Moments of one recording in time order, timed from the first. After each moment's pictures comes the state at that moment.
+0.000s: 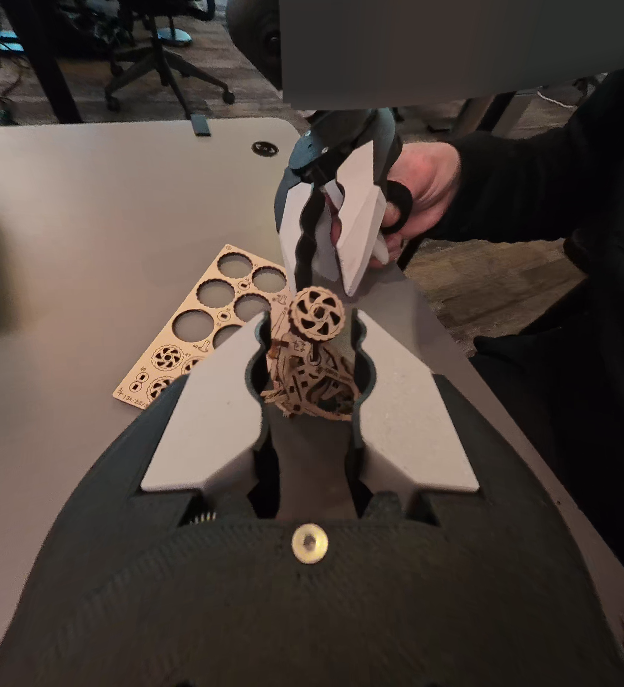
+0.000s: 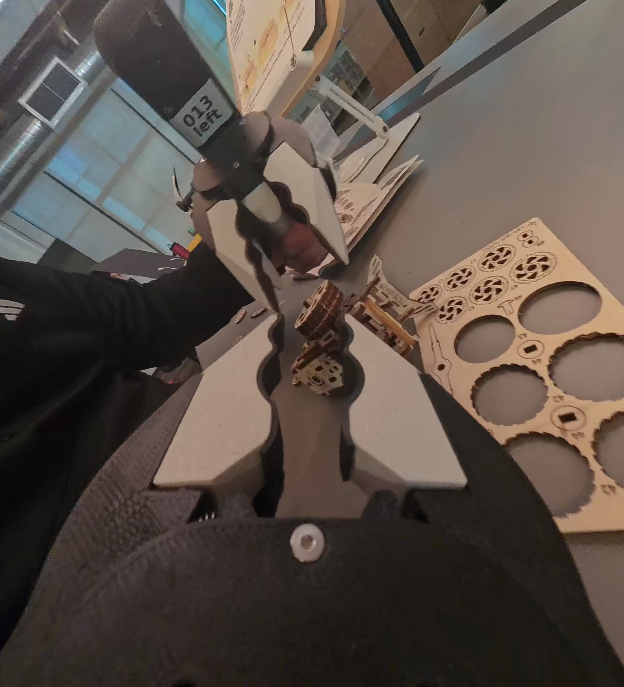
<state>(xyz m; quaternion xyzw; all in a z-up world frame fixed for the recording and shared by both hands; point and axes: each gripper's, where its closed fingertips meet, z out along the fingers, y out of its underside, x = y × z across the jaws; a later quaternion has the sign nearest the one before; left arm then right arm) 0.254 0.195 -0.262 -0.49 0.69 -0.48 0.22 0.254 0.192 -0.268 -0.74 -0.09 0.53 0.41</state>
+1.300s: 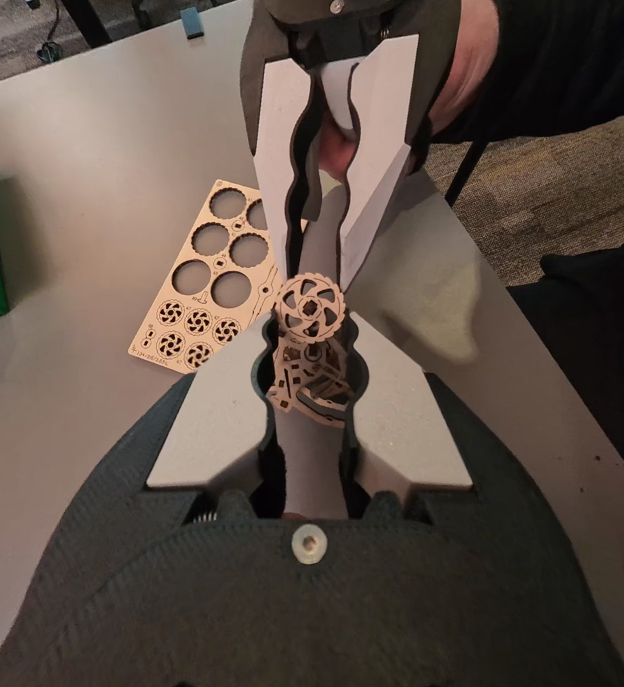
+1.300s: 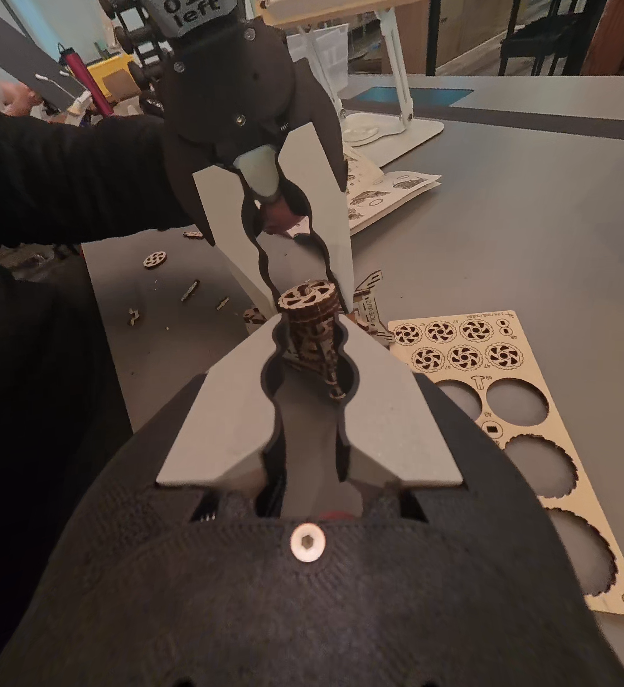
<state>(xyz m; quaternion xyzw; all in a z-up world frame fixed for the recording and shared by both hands) 0.227 0.183 -0.290 -0.50 0.76 -0.33 0.25 0.222 0.187 -0.273 -0.75 -0.31 0.35 0.47</state>
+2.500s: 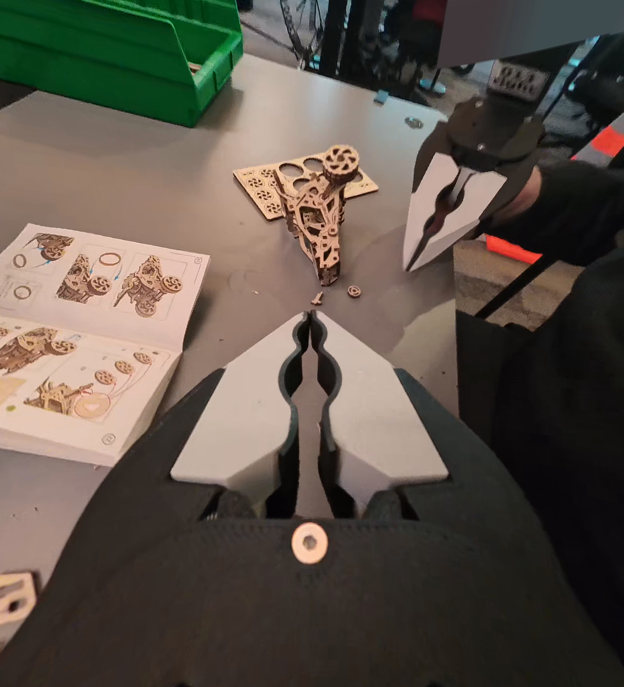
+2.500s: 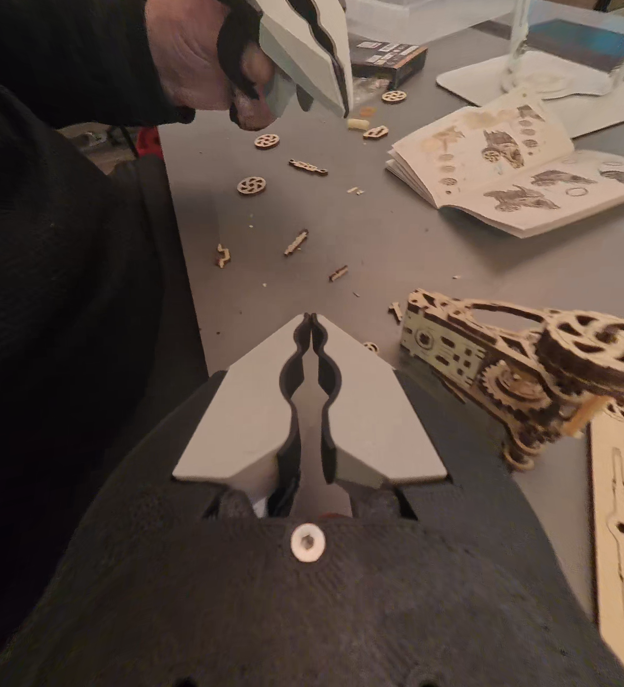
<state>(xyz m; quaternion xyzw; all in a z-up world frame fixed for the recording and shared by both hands) 0.042 0.179 -0.257 -0.69 0.49 -0.38 0.37 0.134 0.114 -0.299 -0.71 -0.46 0.34 0.41</state>
